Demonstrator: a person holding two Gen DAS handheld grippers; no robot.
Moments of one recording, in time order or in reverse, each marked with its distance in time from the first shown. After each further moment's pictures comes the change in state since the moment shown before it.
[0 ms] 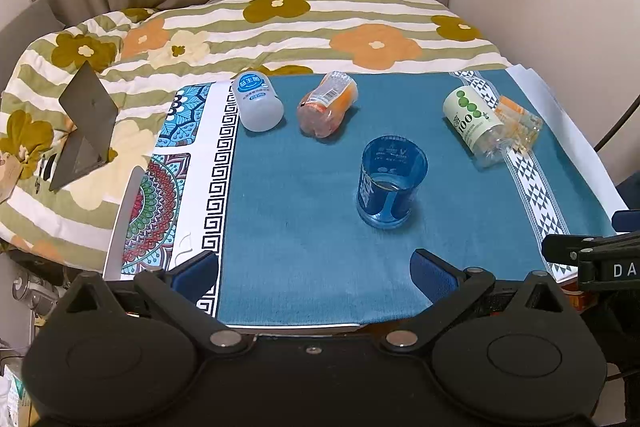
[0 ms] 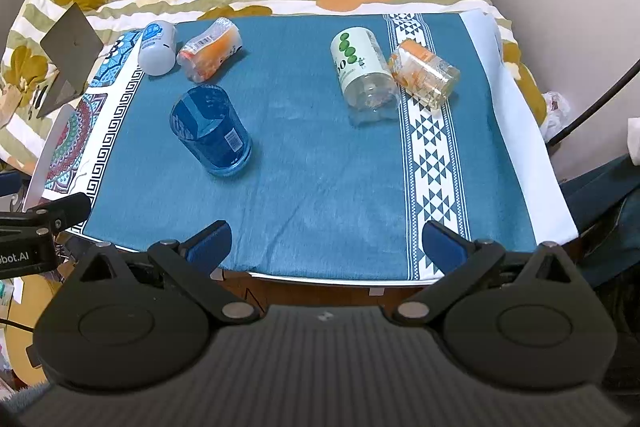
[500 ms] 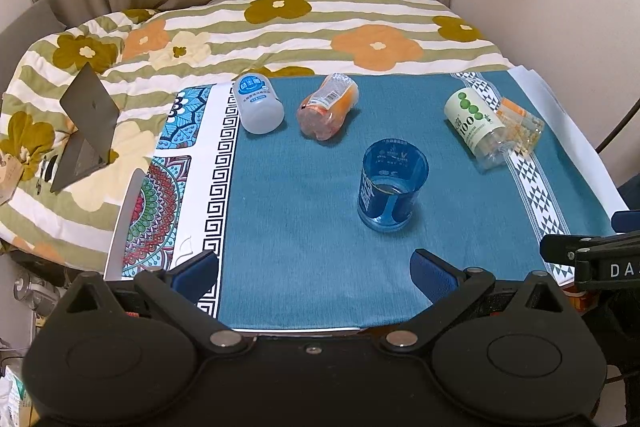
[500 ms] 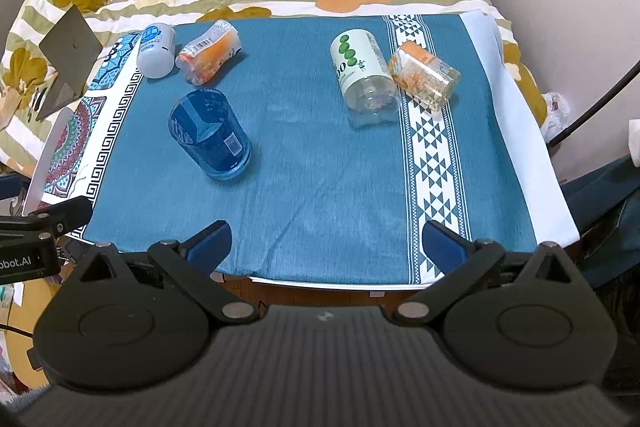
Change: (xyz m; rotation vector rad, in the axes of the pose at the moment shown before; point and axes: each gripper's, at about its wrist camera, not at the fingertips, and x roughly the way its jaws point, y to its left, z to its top) left arm -0.001 0.000 0.004 0.000 -0.003 0.005; right arm 0.000 0.000 0.003 0.002 0.001 -0.002
